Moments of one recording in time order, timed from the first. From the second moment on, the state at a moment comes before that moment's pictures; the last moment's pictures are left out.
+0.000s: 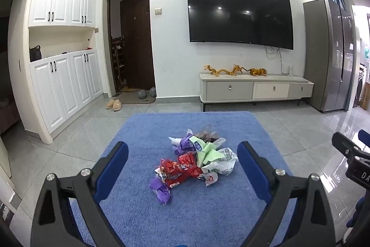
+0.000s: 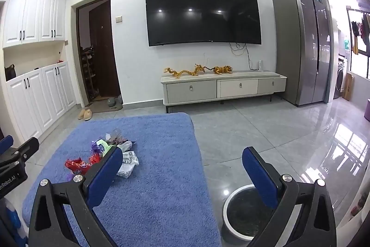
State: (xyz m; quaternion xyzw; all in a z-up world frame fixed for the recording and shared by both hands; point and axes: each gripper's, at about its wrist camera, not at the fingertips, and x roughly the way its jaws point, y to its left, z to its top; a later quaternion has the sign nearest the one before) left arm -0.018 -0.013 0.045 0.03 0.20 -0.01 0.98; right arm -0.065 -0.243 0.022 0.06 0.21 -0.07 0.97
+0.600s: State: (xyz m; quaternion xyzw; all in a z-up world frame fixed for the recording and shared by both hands) left arm 0.030 -0.009 0.011 0.04 0.22 0.00 0.97; right arm -0.052 -0.286 -0.002 0.08 0.21 -0.11 0.97
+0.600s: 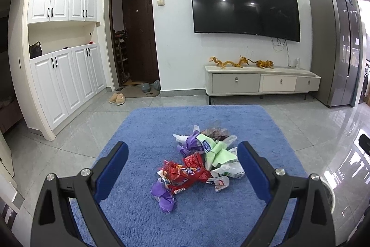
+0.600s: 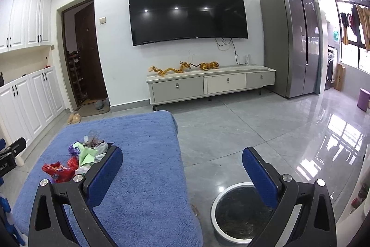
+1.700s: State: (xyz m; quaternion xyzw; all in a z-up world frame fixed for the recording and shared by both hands) left arm 0.085 0.000 -0.001 0.02 0.23 -0.02 0.97; right arm -0.038 -0.330 -0.007 0.11 0.20 -0.14 0.96
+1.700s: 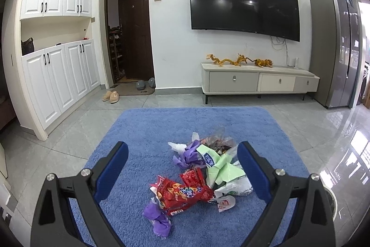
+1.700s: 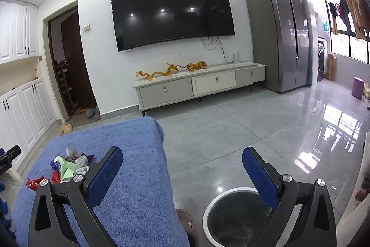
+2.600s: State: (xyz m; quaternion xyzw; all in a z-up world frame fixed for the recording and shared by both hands) left arm 0.114 0.121 -0.035 0.01 0.26 -0.03 0.96; right arm 0.009 -0.257 0.007 0.07 0.25 -0.07 0.96
